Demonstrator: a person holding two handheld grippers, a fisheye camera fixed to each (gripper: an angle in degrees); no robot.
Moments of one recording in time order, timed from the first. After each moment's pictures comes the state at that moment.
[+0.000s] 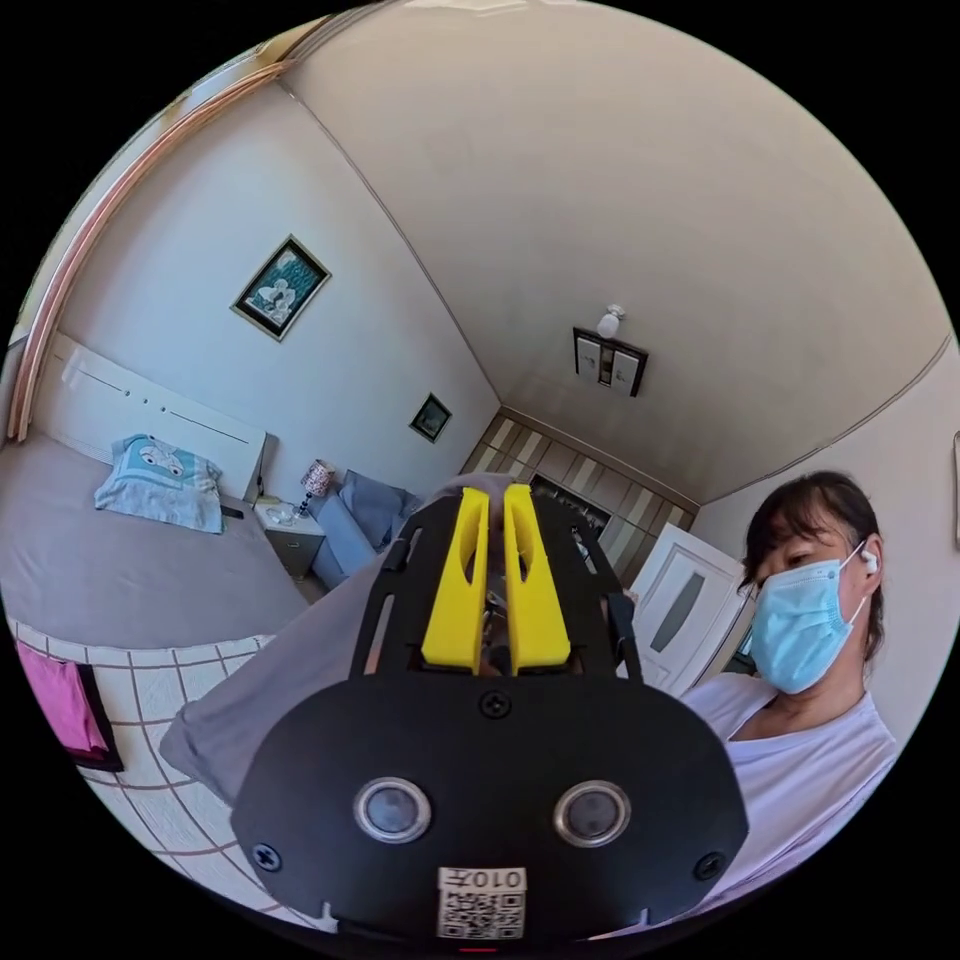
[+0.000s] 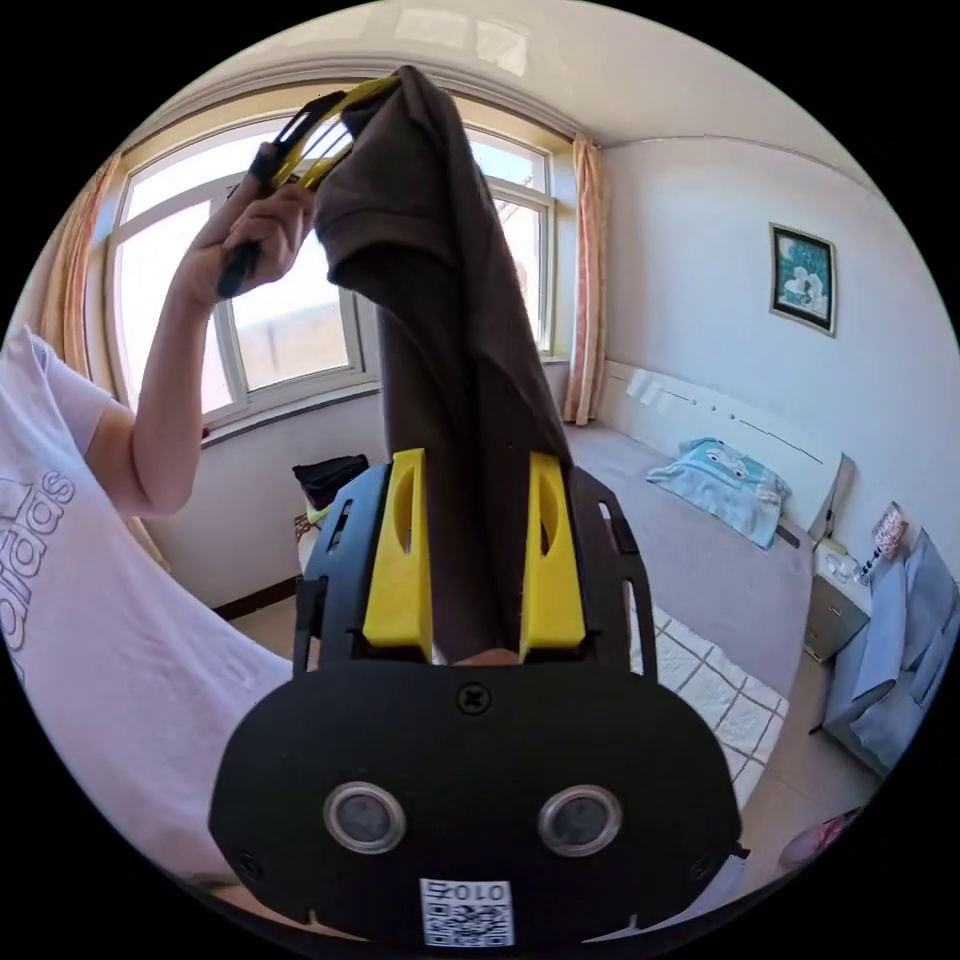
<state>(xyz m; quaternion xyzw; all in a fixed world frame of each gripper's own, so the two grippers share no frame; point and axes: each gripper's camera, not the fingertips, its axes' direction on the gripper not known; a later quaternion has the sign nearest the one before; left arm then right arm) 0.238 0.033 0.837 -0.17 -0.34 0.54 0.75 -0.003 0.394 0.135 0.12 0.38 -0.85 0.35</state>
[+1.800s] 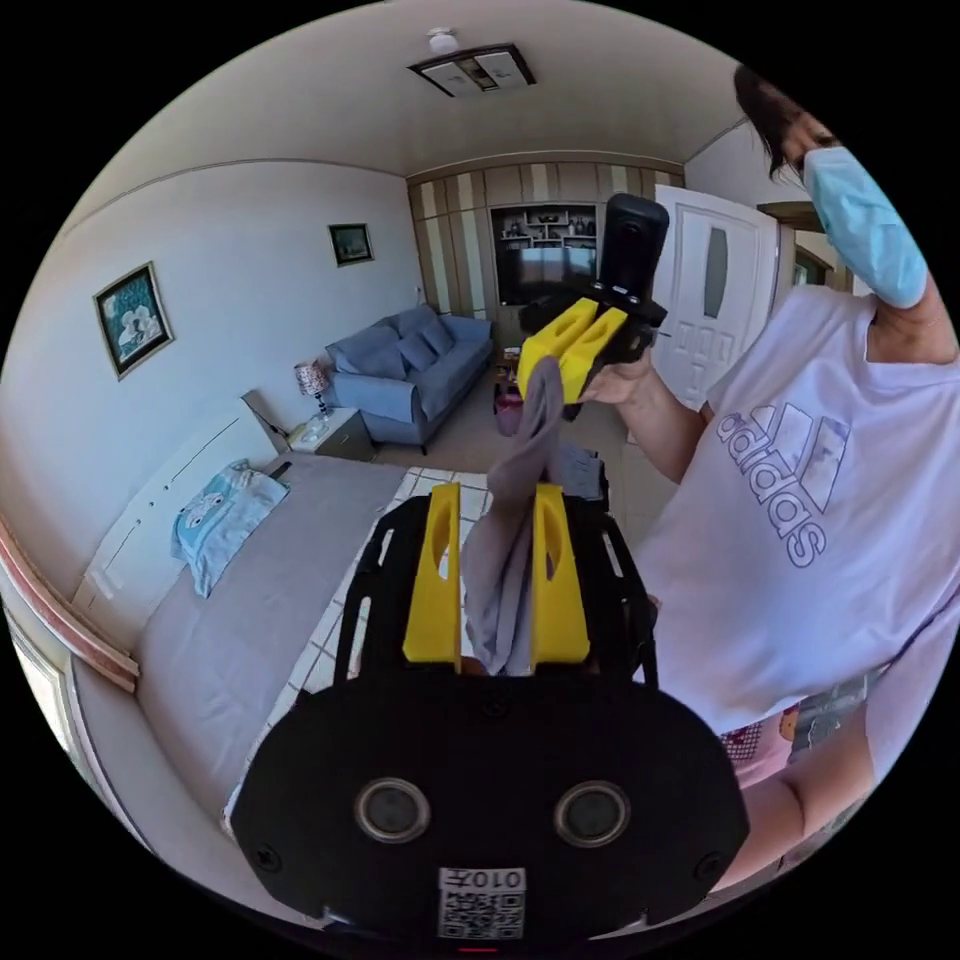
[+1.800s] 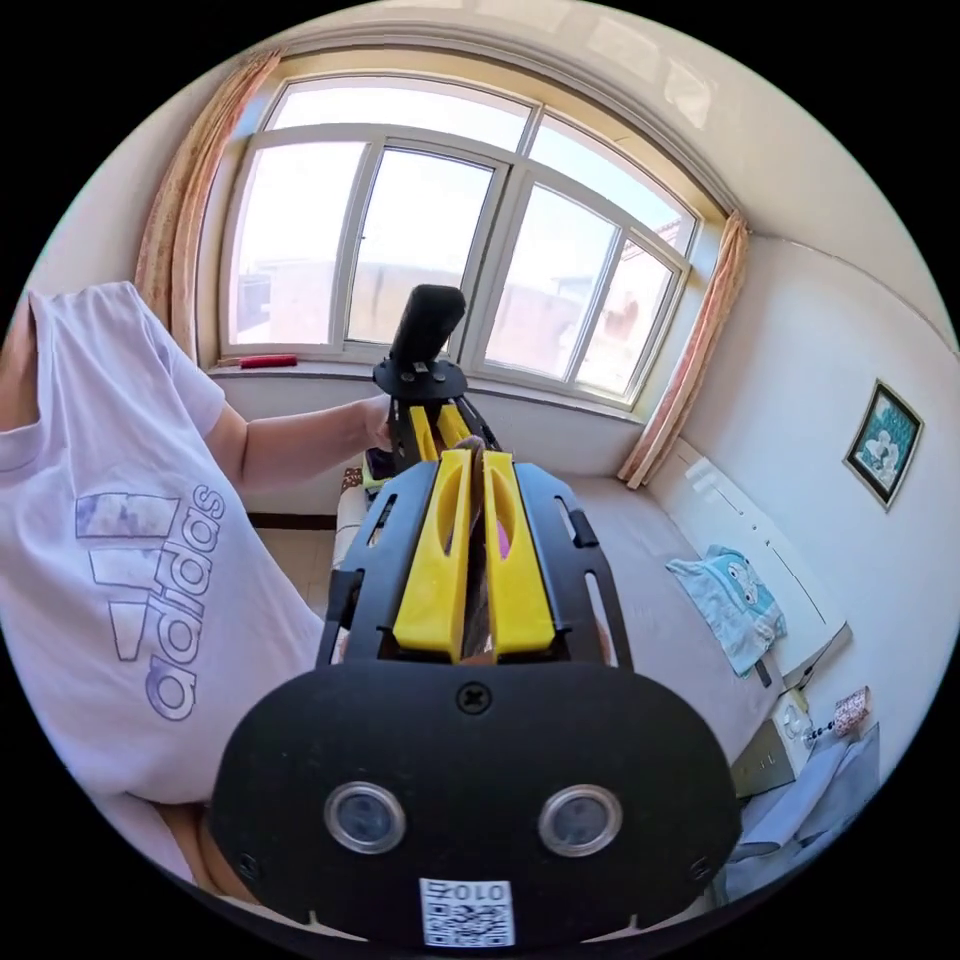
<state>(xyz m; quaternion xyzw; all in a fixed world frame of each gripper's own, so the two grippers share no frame) -0.058 0.132 0.854 -0.50 -0.48 0.59 0.41 -0.002 0.521 0.169 -0.02 0.36 -0.91 0.22</state>
